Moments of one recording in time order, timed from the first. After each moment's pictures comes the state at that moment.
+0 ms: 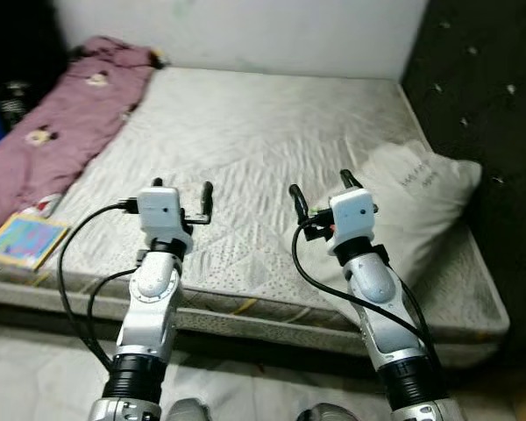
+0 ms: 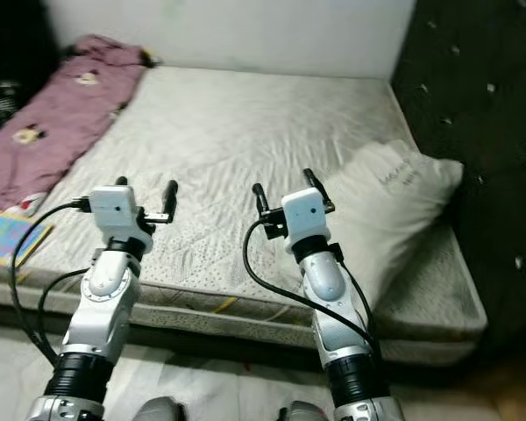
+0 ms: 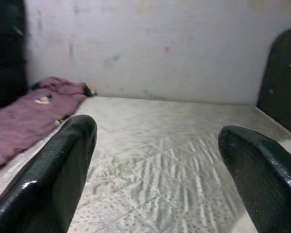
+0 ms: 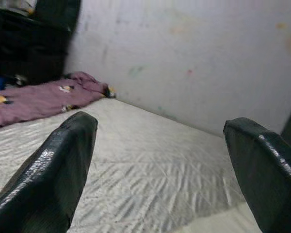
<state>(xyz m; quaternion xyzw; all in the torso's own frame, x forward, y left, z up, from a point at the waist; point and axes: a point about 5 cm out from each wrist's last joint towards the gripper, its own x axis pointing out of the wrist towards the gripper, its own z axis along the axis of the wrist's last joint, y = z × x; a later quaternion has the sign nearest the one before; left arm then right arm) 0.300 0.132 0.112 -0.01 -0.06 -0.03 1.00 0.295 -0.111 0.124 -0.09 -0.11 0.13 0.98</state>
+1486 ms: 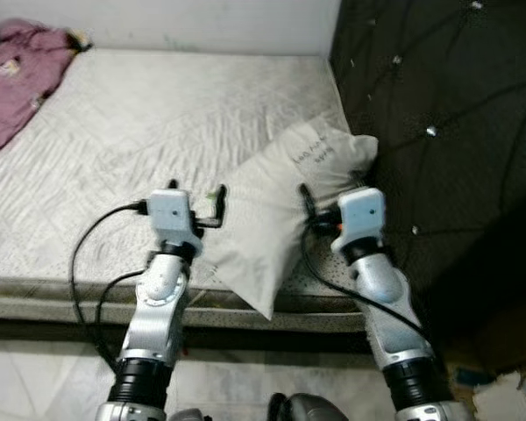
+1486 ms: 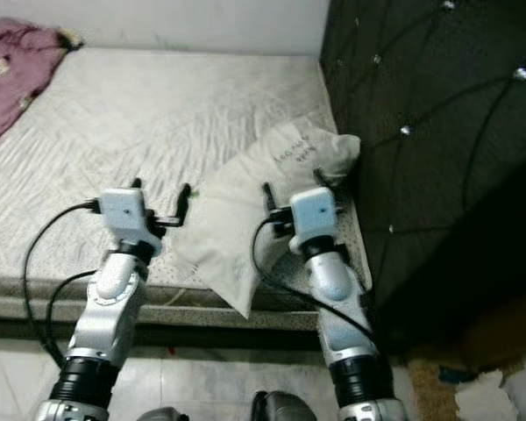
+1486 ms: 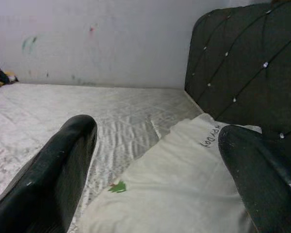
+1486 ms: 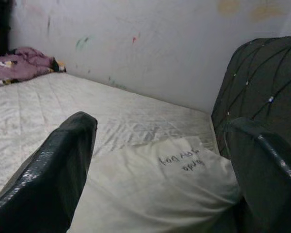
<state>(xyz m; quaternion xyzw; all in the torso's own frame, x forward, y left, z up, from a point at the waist) 0.296 0.121 0.112 -0.03 -0.06 -0.07 1.00 0.296 -0.119 0.122 -0.09 -0.10 0.12 0.98</state>
